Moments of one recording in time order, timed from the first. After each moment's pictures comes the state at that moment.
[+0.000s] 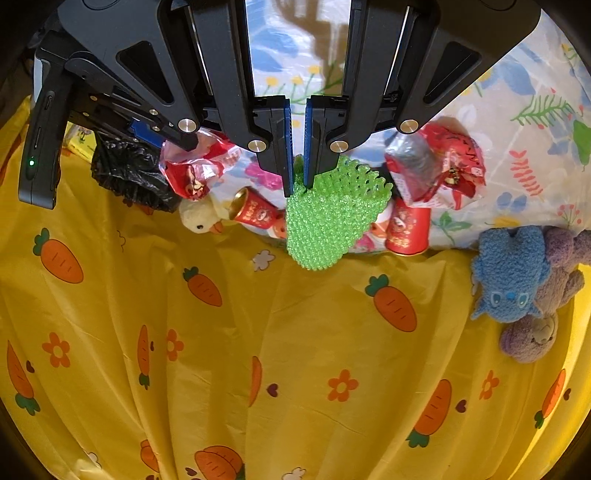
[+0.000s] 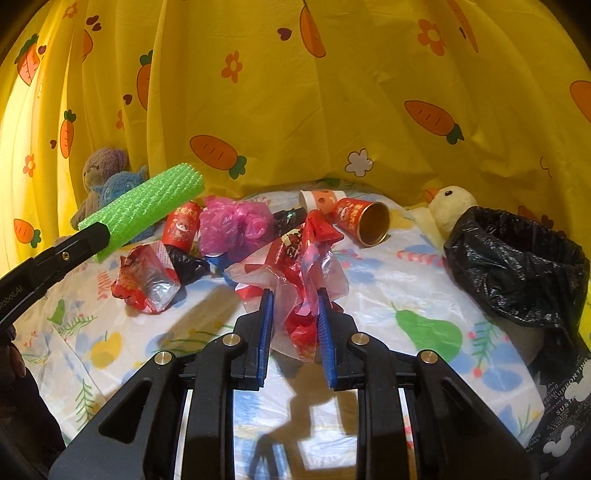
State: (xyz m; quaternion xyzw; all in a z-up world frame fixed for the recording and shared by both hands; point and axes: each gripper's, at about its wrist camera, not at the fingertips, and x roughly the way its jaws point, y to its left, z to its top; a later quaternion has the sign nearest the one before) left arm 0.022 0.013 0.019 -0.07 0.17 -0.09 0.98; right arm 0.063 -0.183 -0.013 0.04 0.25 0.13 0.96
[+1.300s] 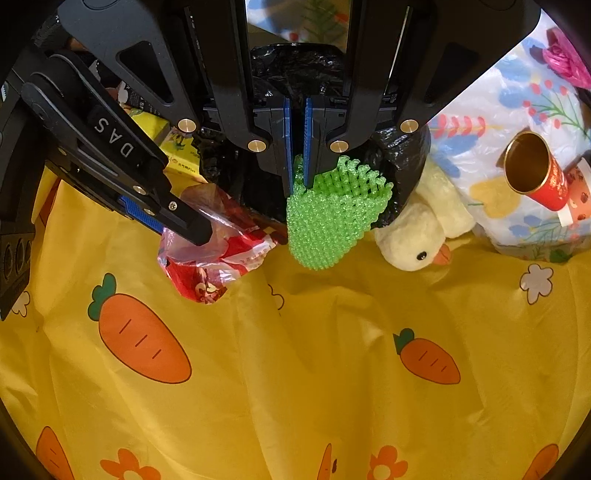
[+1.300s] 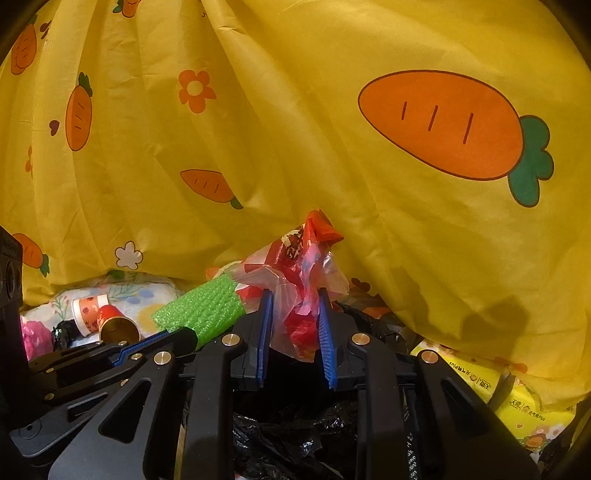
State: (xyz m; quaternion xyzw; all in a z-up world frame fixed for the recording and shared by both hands) left arm 0.204 -0.280 -0.002 -0.03 0.26 -0.41 0.88; right arm 0.130 -0.407 0.033 0.06 0.17 -0.15 0.97
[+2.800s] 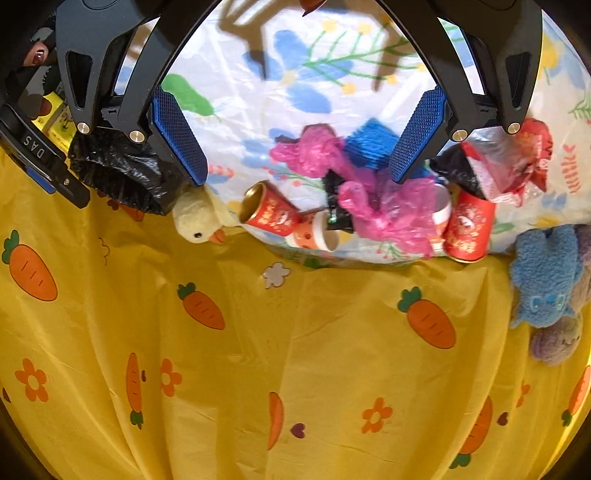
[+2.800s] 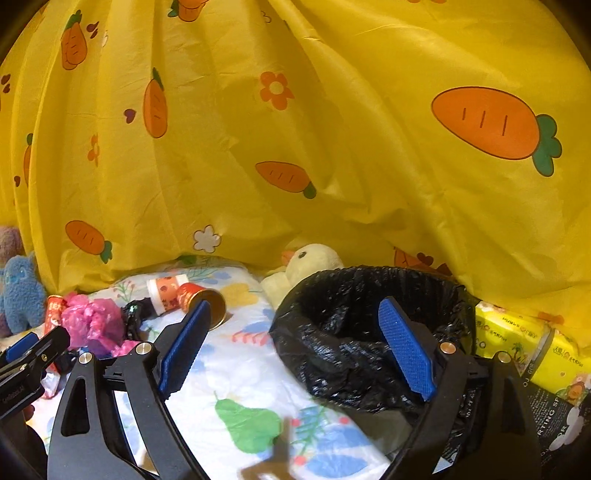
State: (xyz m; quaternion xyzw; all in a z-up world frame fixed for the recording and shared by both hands) left arm 0.099 -0.049 0.000 -0.07 0.20 -0.05 0.98; right arm 0.088 -0.304 0.019 0.07 0.16 -0.07 0.98
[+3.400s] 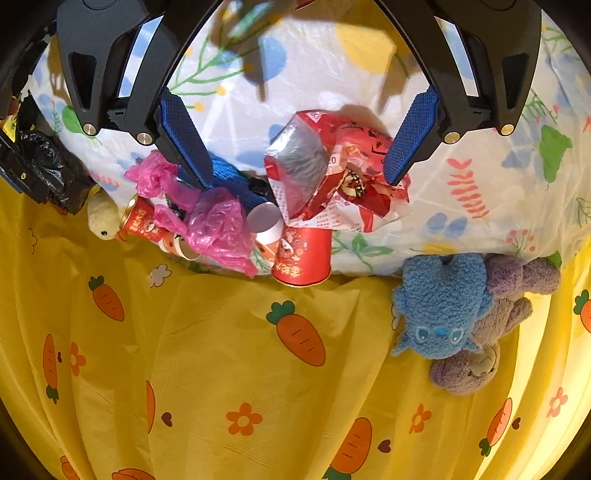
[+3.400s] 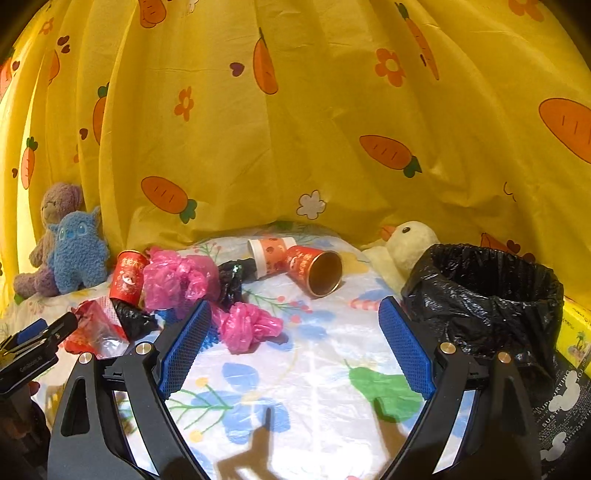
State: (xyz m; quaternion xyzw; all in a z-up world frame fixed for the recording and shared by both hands) left arm 0.078 0.093 -0.024 -0.08 0.22 0.07 0.97; right arm 0.097 -0.188 0.003 0.04 0.19 0.05 0.98
